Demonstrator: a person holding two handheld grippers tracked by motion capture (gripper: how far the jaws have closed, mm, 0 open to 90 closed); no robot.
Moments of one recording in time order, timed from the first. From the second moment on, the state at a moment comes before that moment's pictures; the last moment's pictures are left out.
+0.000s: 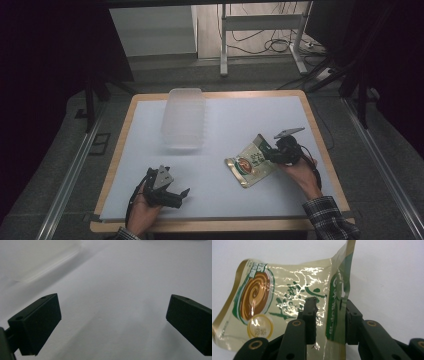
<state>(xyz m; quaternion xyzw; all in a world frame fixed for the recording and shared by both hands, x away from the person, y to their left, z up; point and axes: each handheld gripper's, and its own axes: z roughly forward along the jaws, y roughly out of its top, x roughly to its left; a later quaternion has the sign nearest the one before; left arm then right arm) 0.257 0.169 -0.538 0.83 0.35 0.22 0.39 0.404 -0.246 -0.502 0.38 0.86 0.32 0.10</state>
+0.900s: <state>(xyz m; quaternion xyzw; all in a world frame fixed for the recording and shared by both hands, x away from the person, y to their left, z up) 0.257 0.171 -0.538 0.82 0.36 0.23 0.38 0.405 -0.228 -0.498 0.36 0.88 0.29 0.14</state>
